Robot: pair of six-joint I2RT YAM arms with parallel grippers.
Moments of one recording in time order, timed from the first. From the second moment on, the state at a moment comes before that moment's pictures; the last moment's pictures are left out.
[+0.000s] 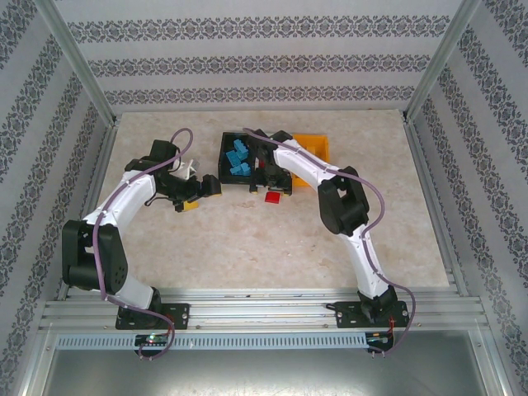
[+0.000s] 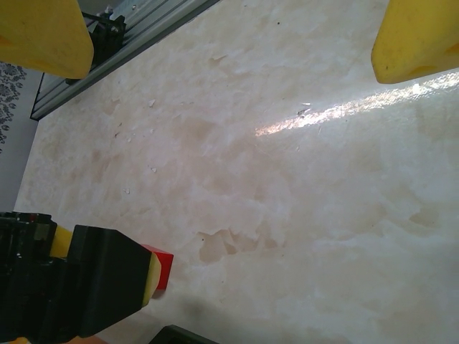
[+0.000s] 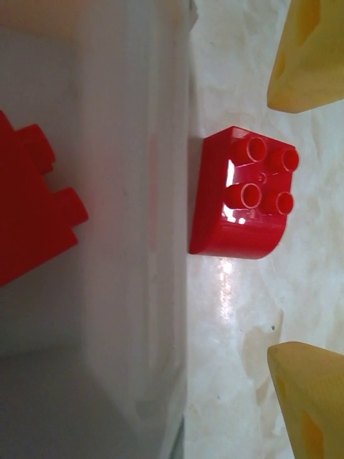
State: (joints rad) left arm -0.09 1.52 1.14 -0.85 0.63 -0.35; right arm 0.59 2.34 2.04 -1.22 -0.04 0.70
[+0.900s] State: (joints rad) left arm -0.09 1.53 1.14 -0.85 0.63 -0.34; right arm 0.58 2.37 2.00 -1.23 -0.02 0.70
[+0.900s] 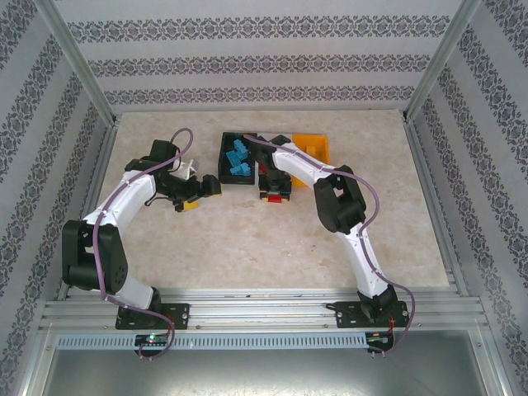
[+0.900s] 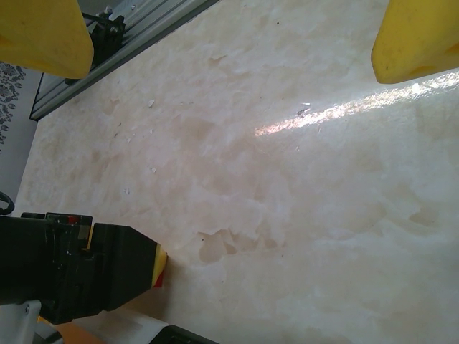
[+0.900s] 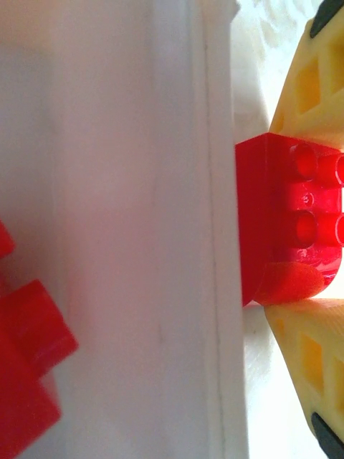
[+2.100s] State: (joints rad) left arm -0.09 1.51 1.14 -0.85 0.63 -0.35; right arm 0.38 2.06 1.81 -0.74 -0.38 0.99
